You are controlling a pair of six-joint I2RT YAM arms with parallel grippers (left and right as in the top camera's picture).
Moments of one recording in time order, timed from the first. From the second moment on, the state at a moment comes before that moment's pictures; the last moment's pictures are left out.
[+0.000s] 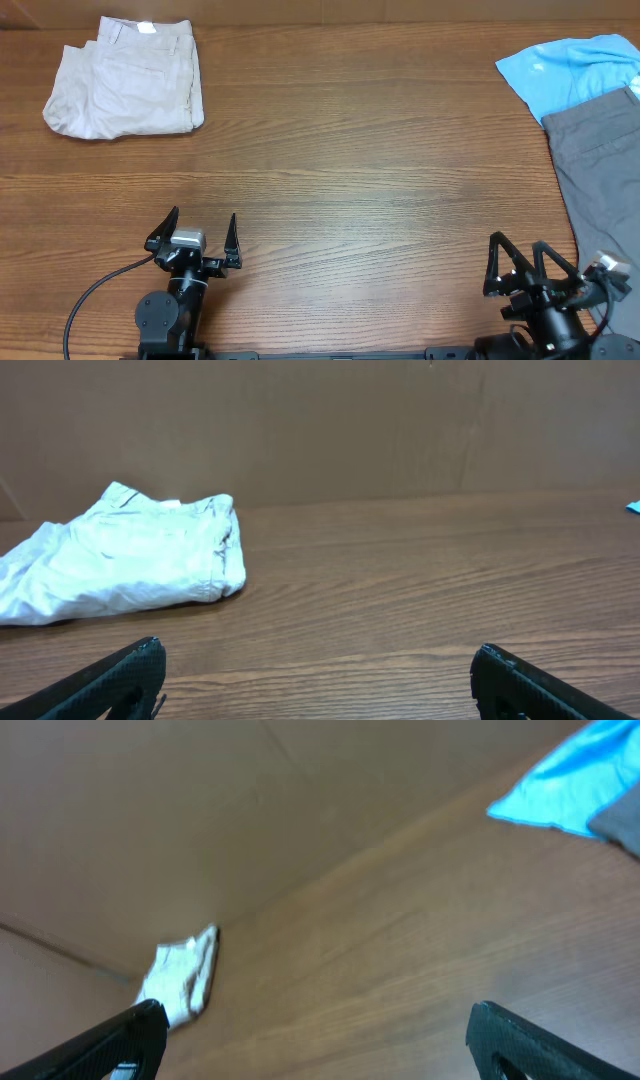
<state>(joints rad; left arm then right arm) -0.01 0.01 0.01 -0.07 0.11 0.00 0.14 0.13 0.79 -0.87 -0.02 0.62</state>
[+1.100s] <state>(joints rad) -0.01 0.02 0.01 -0.07 0.11 0.00 0.13 0.01 0.02 -0.02 0.10 0.34</state>
